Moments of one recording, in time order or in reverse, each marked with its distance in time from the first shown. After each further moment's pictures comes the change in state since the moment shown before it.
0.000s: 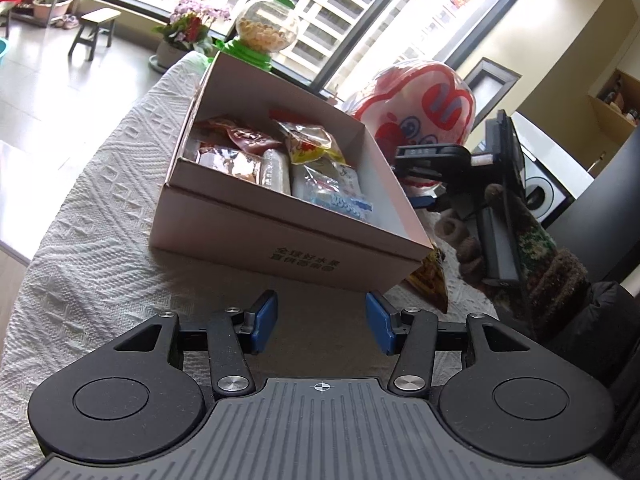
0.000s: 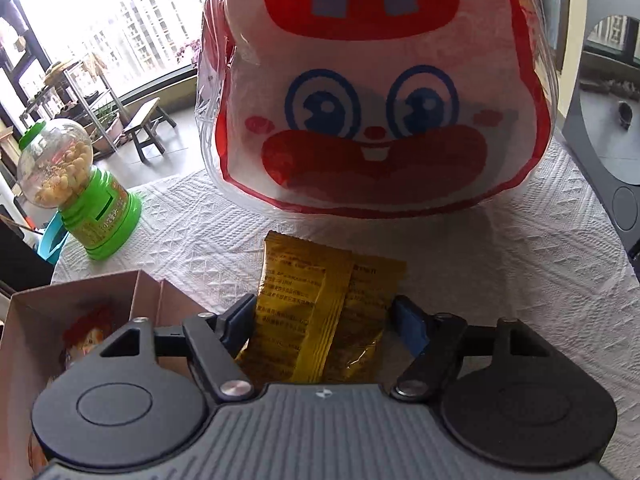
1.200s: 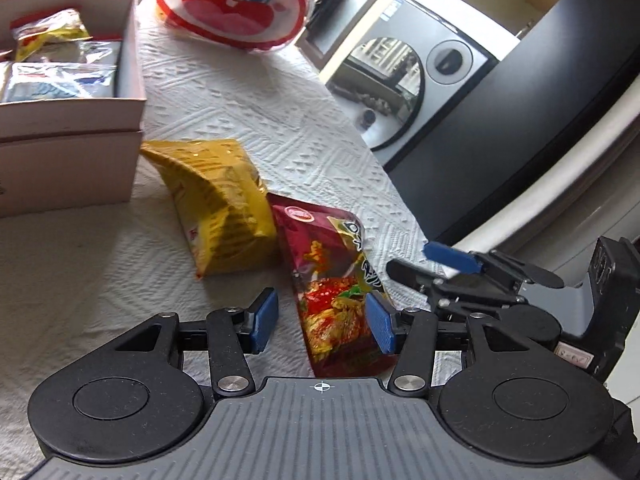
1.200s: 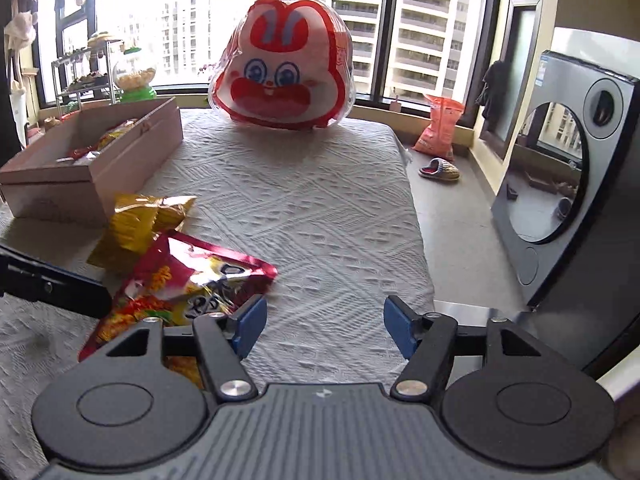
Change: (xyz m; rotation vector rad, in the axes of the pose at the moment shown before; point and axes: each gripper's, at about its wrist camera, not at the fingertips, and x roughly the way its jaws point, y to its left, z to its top) left arm 0.109 -0.131 -0.041 0.244 0.312 -0.208; right arm -0.185 -0.113 -0.224 -0.264 -0.228 -0.153
